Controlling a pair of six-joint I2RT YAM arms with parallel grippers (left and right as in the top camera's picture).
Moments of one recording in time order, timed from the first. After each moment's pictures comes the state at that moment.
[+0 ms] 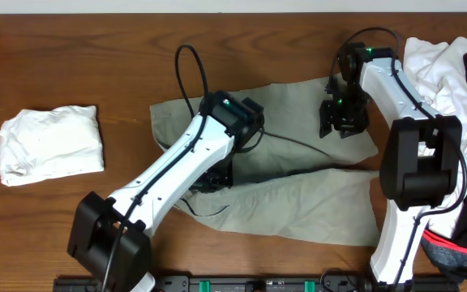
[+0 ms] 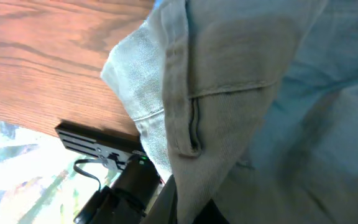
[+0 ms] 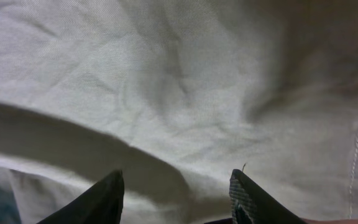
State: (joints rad) left arm -0.68 1.76 1.52 -1.69 -0.15 -0.70; right arm 0.09 2.18 1.70 -1.27 -0.15 0.07
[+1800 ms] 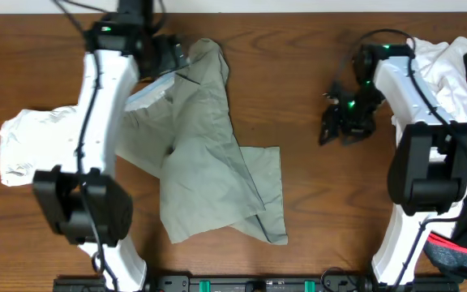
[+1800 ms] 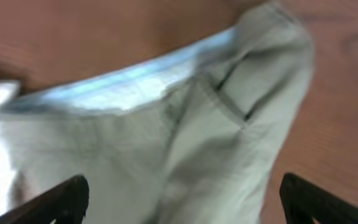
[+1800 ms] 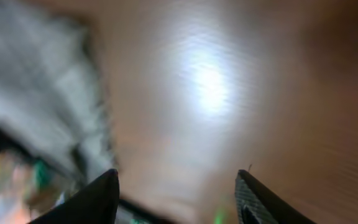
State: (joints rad) left arm -0.09 1.91 1.89 -1.15 -0.02 -0.42; right arm 0.06 2.13 1.70 -1.47 -0.37 -0.20
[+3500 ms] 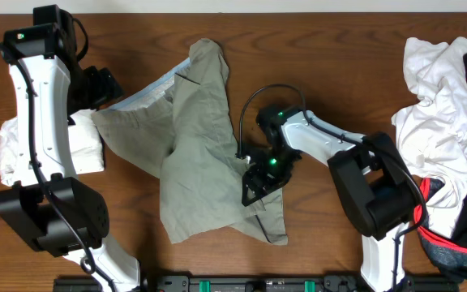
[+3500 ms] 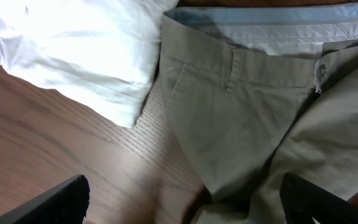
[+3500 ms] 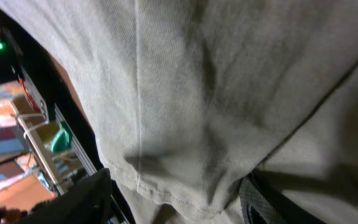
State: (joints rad) left arm 0.19 1.89 1.90 -1.47 -0.06 -0.40; right arm 0.54 2.09 1.29 -1.03 -0.70 -0.21
